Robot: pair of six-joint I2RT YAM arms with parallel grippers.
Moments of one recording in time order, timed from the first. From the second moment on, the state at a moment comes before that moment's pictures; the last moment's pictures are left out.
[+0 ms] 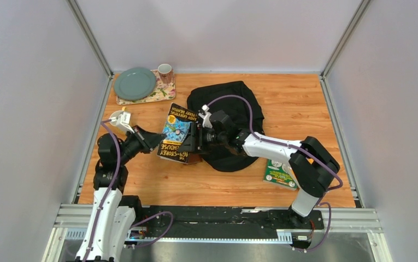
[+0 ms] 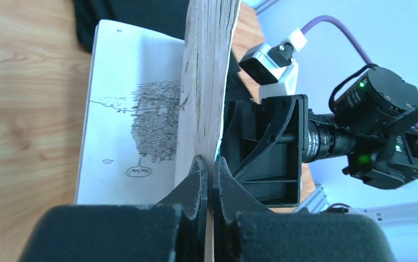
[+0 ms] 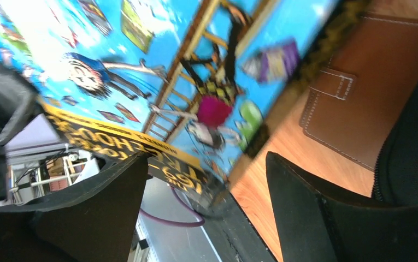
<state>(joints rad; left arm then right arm) 0.03 0.58 0.49 -0.14 0.65 -0.68 0.86 1.73 1.09 0.09 -0.45 0.93</state>
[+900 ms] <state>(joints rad) 0.03 0.60 0.28 0.27 0.78 -0.86 0.82 1.53 0.94 0.37 -0.53 0.97</state>
